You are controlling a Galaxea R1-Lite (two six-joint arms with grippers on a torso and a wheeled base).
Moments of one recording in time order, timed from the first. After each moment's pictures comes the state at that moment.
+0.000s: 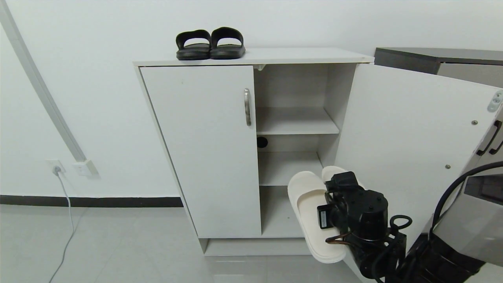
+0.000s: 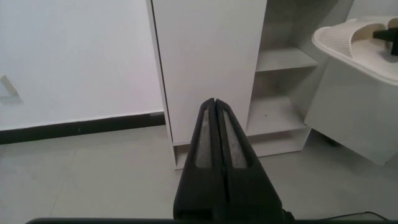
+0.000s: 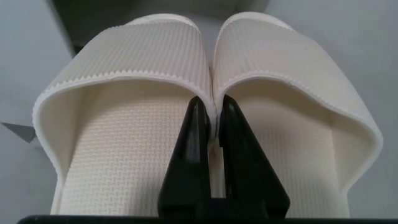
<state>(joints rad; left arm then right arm) 0.00 0.00 0.00 0.00 -0.10 0.03 0.75 2.06 -0.59 -1.27 -0.66 0.03</state>
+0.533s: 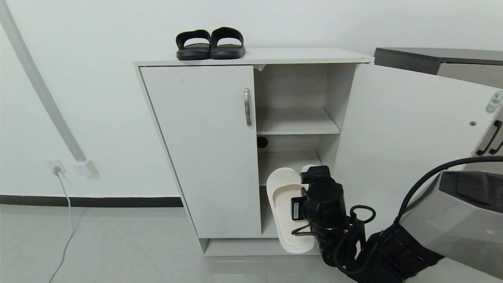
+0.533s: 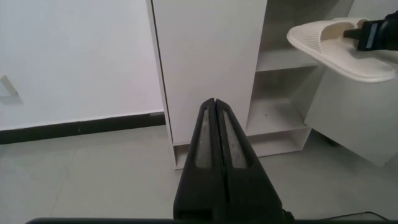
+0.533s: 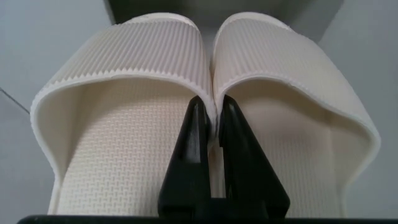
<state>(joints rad) 0.00 0.00 0.00 0.00 -0.10 0.03 0.82 2.15 -0.88 -1.02 -0.72 0.21</state>
